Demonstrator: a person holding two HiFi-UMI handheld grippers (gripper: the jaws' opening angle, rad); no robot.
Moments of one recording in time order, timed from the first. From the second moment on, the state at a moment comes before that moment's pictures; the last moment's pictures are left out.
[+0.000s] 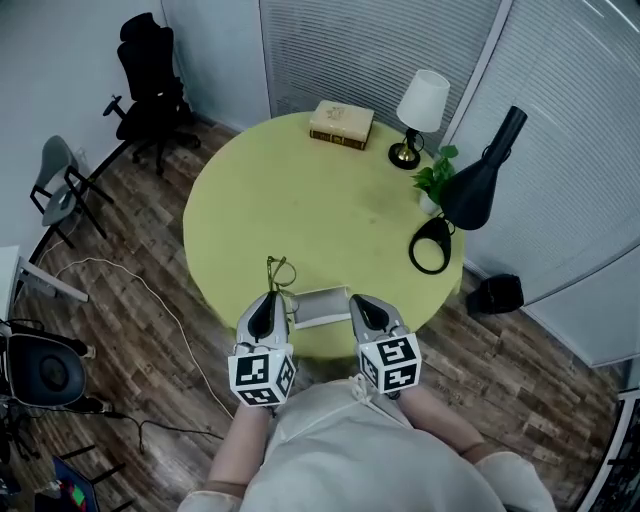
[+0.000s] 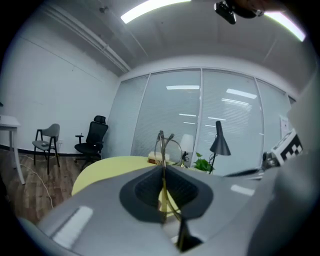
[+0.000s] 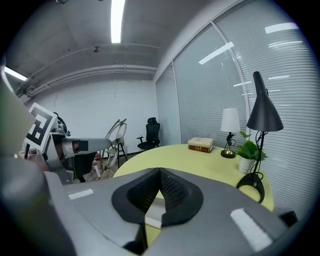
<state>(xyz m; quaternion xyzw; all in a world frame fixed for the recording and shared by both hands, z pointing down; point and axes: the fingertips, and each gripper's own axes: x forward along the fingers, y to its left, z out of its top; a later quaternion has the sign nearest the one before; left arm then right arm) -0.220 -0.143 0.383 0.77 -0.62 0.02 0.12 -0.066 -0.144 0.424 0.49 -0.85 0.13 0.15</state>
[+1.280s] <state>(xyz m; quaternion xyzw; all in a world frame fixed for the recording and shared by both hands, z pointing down) -0.217 -0.138 0.373 0.78 -0.62 0.04 0.09 -0.076 -0.141 0.407 0.49 -0.85 0.11 0.17</state>
